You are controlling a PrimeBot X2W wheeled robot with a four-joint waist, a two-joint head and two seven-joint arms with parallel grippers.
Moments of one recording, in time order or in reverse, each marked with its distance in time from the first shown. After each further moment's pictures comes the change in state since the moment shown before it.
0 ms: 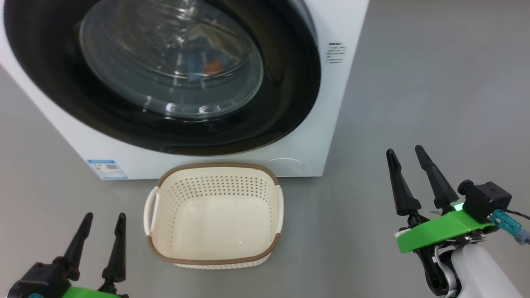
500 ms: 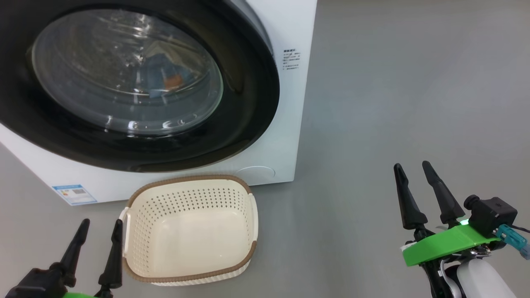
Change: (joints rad) left arm 0.022 0.014 0.005 0.000 0.000 0.000 0.000; right arm 0.069 0.004 -0.031 -0.016 -0.001 0.000 0.000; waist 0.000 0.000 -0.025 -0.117
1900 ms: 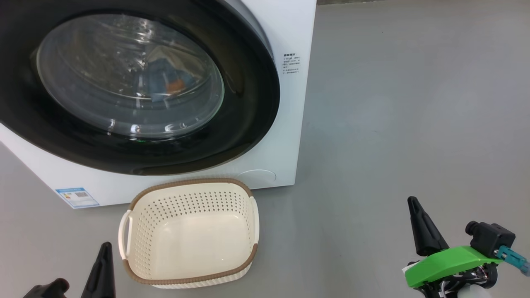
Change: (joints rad) left arm 0.031 -0.077 0.008 0.069 -0.191 0.000 0.059; right arm 0.076 0.036 -0.021 0.080 0.176 0.000 0.046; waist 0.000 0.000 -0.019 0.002
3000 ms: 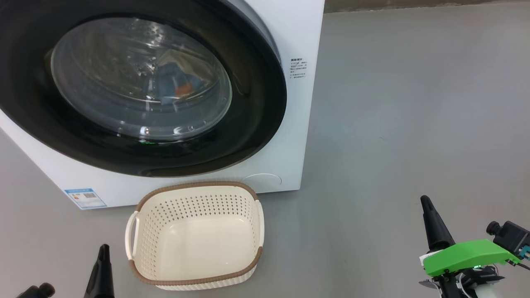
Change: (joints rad) left arm -0.005 -0.032 0.027 -0.008 -0.332 0.000 0.092; right arm 0.000 0.006 -0.060 -0.016 0.311 0.000 0.091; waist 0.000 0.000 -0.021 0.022
